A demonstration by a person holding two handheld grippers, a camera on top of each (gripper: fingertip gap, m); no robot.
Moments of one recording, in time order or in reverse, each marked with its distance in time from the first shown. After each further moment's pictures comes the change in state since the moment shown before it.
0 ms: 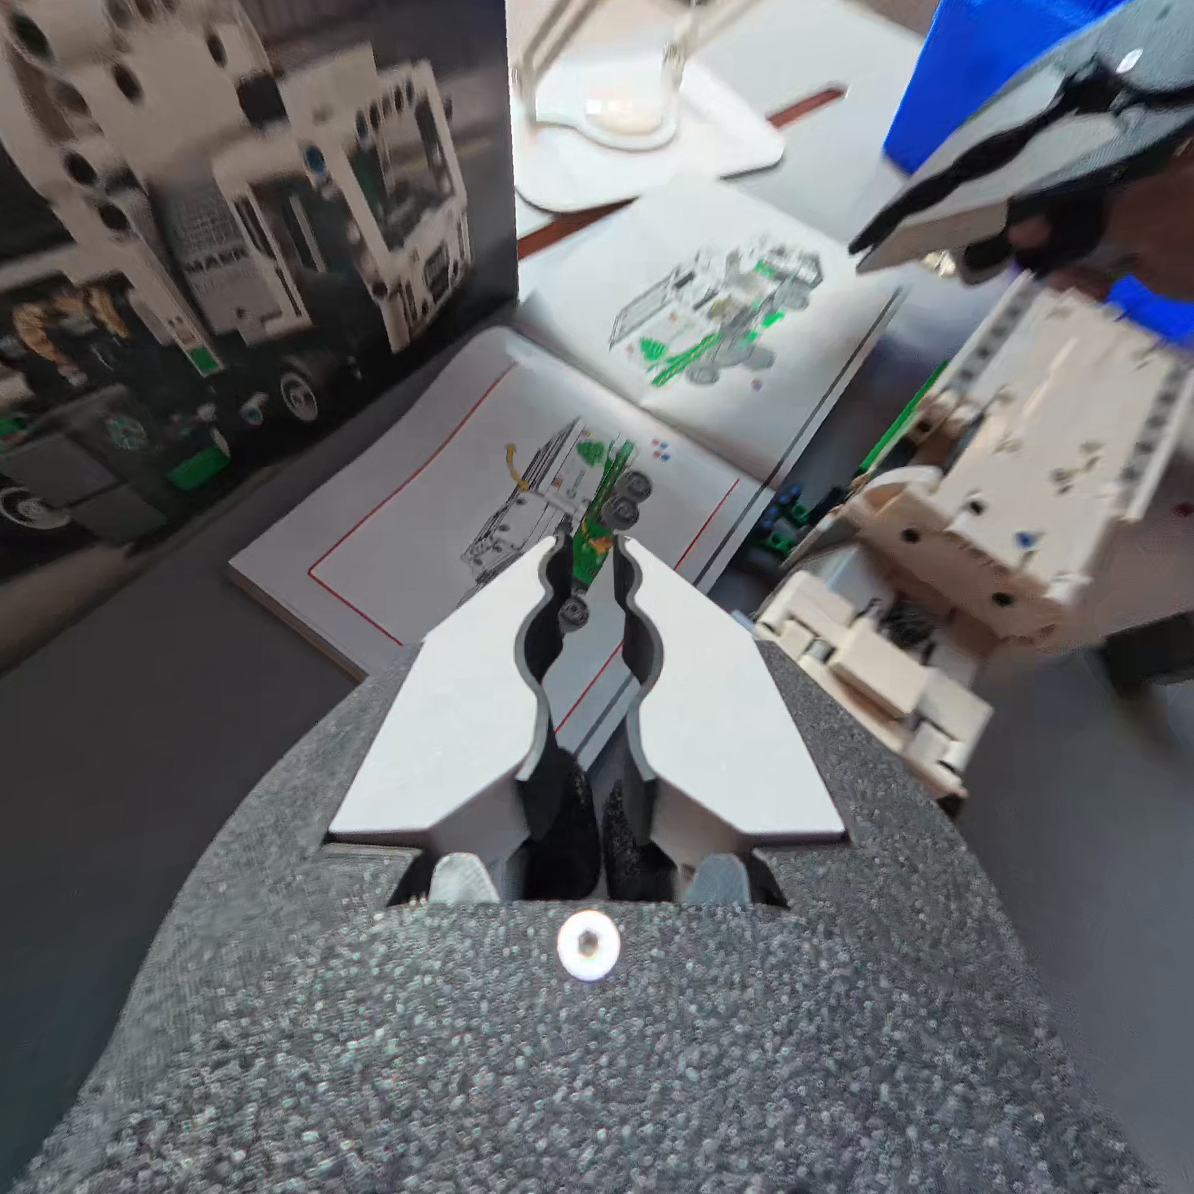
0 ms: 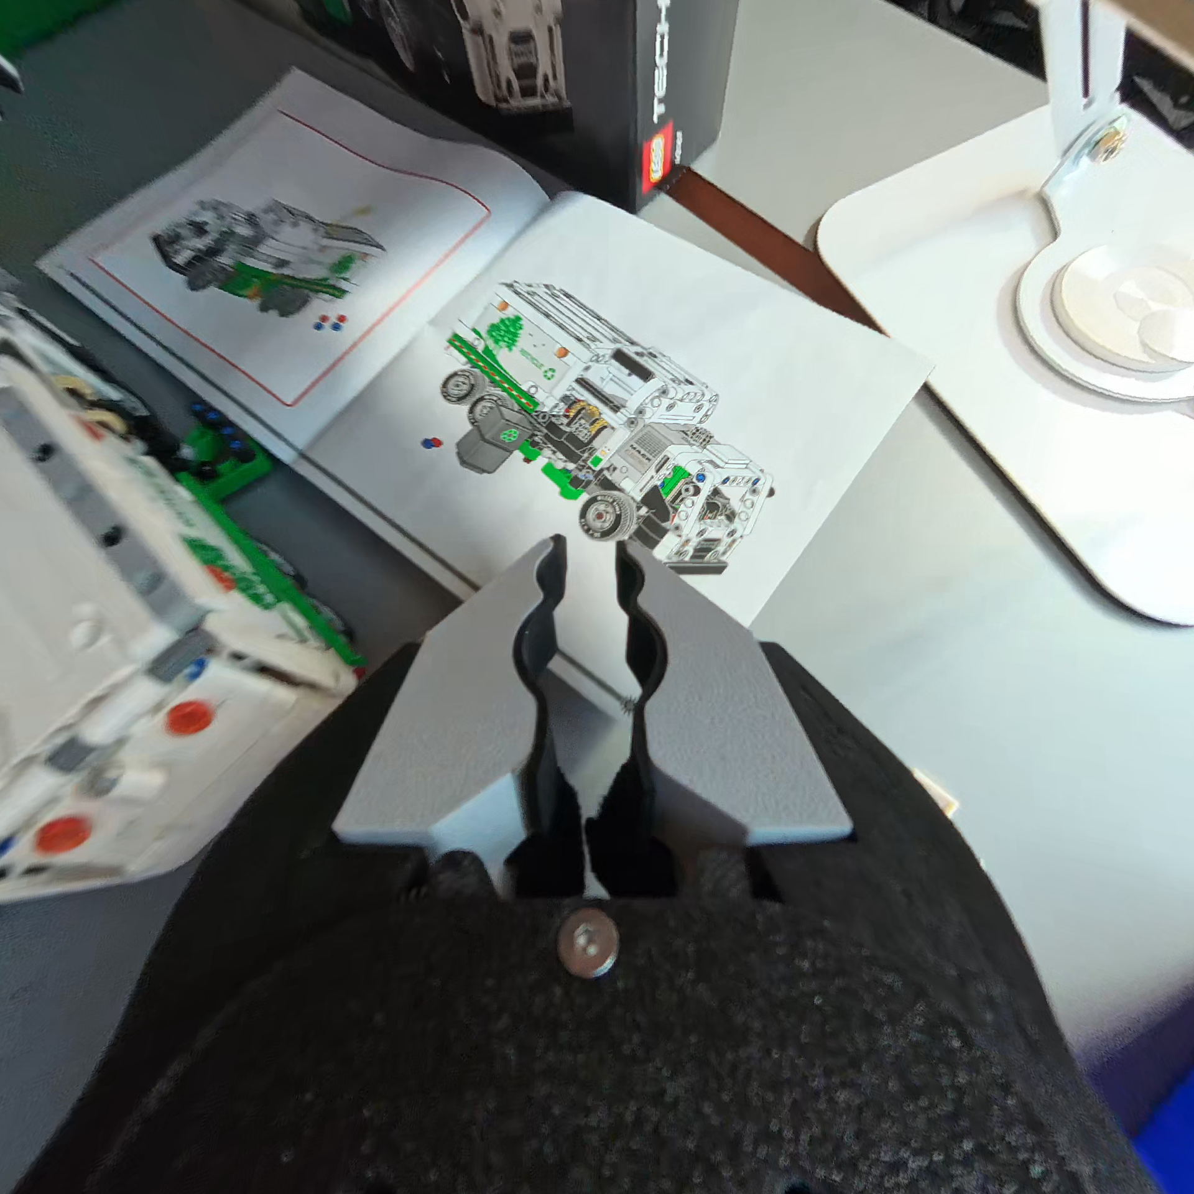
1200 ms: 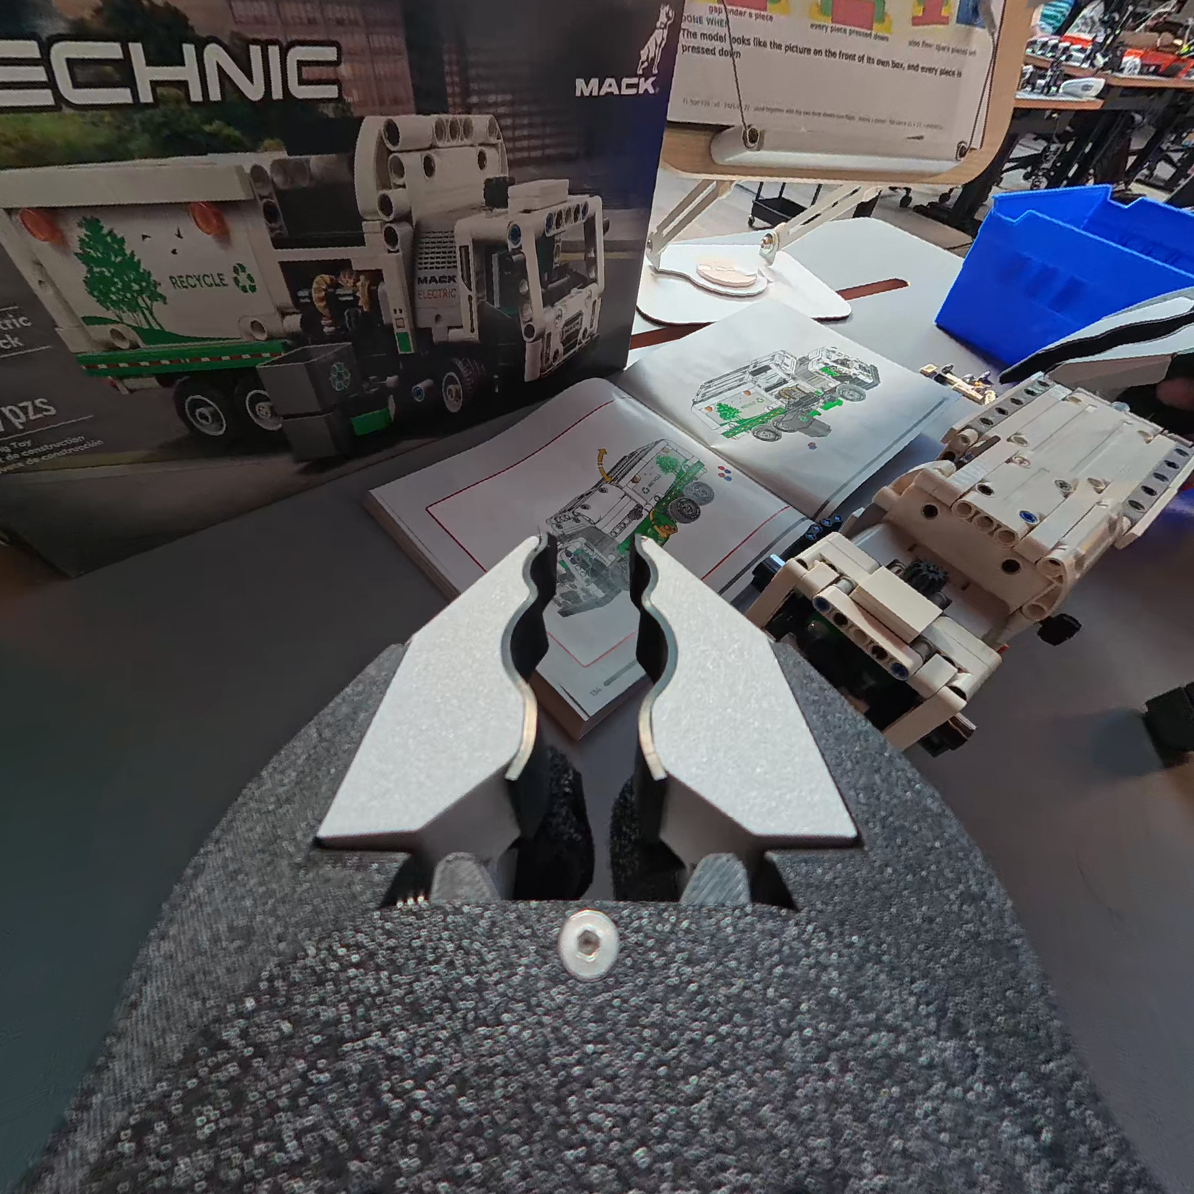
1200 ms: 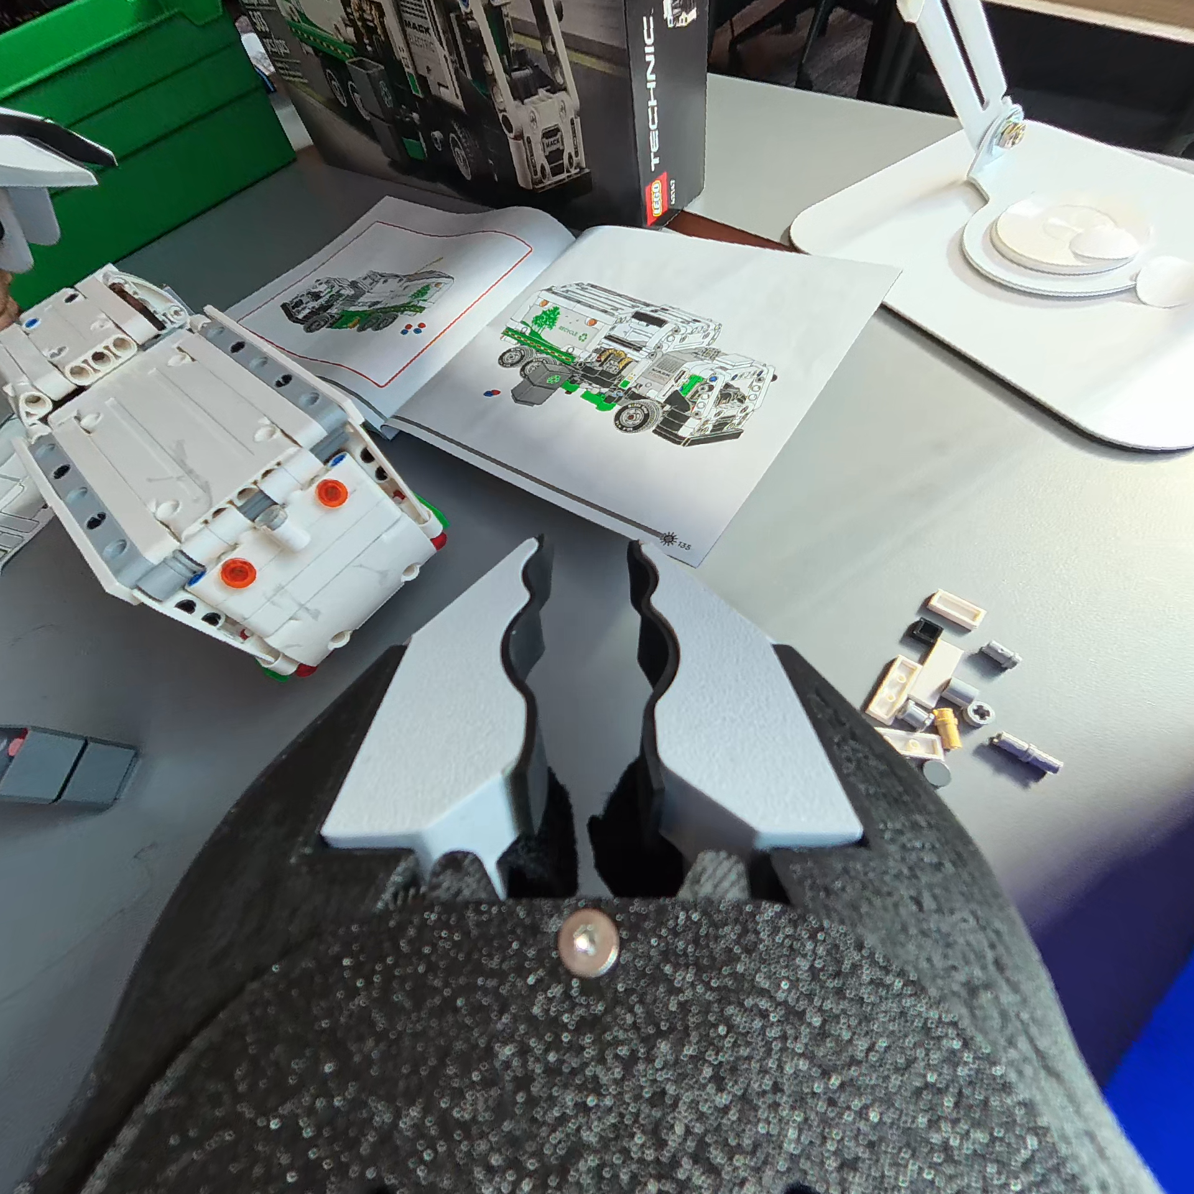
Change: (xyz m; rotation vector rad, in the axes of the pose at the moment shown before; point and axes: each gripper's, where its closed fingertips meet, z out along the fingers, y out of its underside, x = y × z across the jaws) left arm -0.015 0.013 -0.057 0.273 -0.168 -0.112; right arm -0.015 0.033 -0.053 0.193 -0.022 0.098
